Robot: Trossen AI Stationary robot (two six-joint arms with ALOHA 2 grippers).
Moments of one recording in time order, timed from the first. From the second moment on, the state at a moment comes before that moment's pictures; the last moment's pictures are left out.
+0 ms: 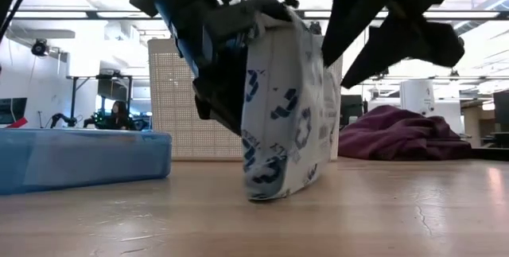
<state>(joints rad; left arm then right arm) -0.28 1.96 1.29 -0.25 -0.07 -0.53 0.52 1.77 1.21 -0.55 0.50 1.48</state>
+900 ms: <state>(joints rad) -0.31 1.67 0.92 0.07 -0.28 -0.73 0.46 1.70 1.16 -0.42 0.39 1.71</state>
